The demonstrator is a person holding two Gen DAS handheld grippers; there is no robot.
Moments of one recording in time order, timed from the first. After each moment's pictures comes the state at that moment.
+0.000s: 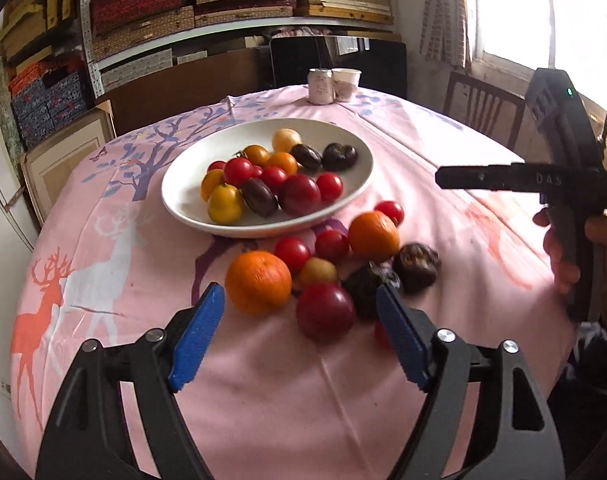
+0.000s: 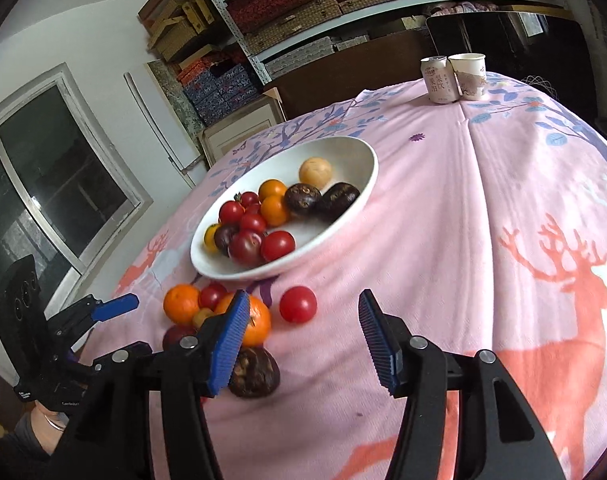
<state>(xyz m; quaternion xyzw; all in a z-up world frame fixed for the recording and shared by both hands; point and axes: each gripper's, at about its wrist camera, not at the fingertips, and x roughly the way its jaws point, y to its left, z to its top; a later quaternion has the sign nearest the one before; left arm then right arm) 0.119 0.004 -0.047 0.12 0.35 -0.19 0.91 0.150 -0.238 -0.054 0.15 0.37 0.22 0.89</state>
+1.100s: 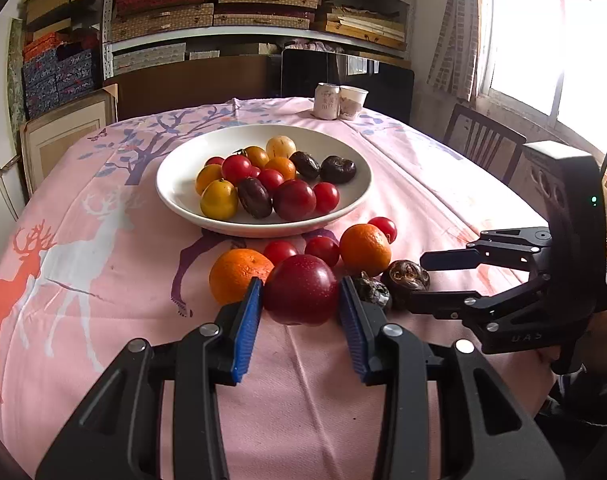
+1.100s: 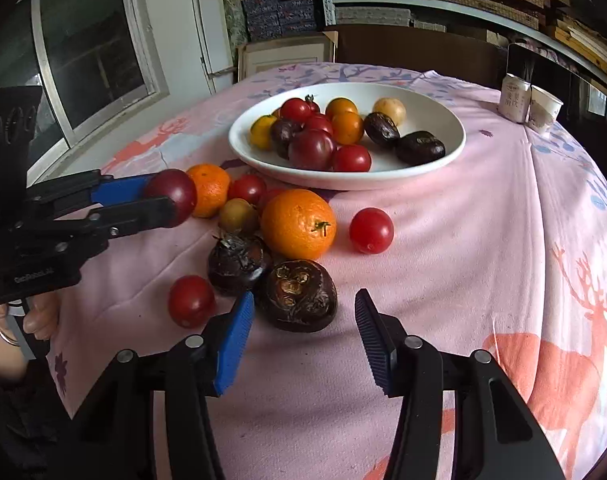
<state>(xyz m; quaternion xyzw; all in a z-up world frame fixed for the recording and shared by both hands) 0.123 0.015 -0.053 0.03 0.34 -0.19 0.92 0.129 -0.157 -0.071 -0.05 0.42 0.26 0.87</state>
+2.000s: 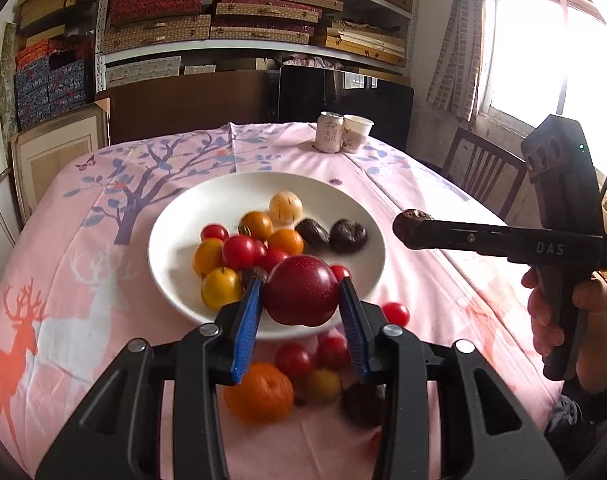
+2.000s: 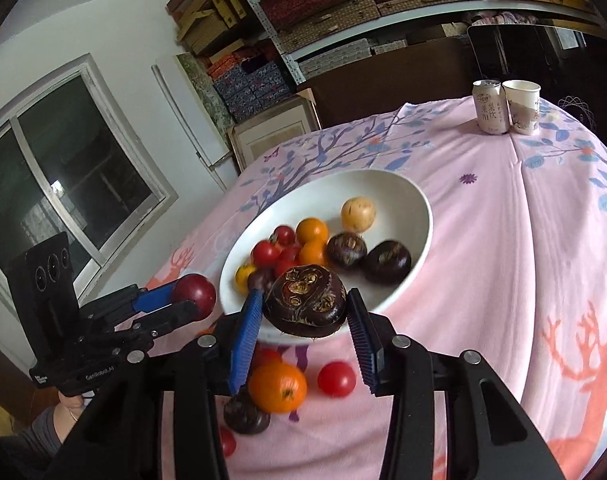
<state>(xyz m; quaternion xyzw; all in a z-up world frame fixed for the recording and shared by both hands) 0.200 0.007 -0.013 0.02 0.32 -0.20 0.92 0.218 -0.213 -0.013 0.15 0.37 0.27 0.88</state>
